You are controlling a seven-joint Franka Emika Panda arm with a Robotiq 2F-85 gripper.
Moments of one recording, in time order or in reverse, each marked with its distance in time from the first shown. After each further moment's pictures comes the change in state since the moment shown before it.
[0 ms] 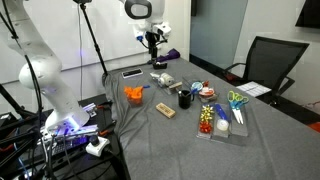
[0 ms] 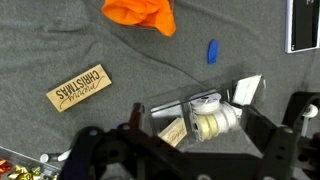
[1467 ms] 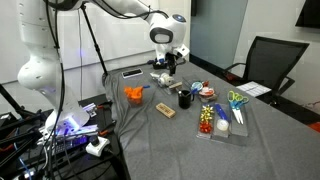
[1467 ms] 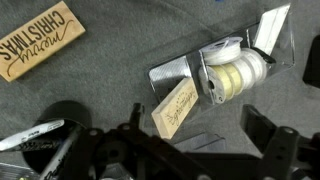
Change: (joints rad) arm -0.049 0.415 0.014 0.242 0.181 0.195 -0.079
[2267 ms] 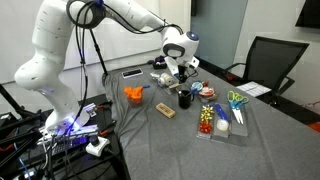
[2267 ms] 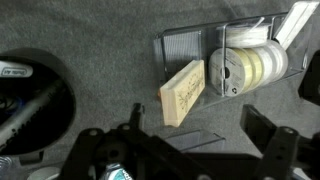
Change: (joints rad) arm -0.115 0.262 0.094 0.233 0.045 -0.008 -0.283
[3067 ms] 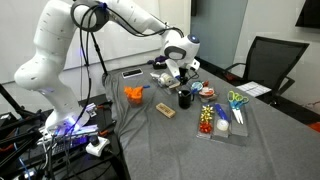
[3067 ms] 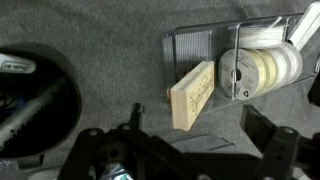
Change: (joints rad) arm -0.007 0.040 0.011 0.029 -0.026 0.008 -0.006
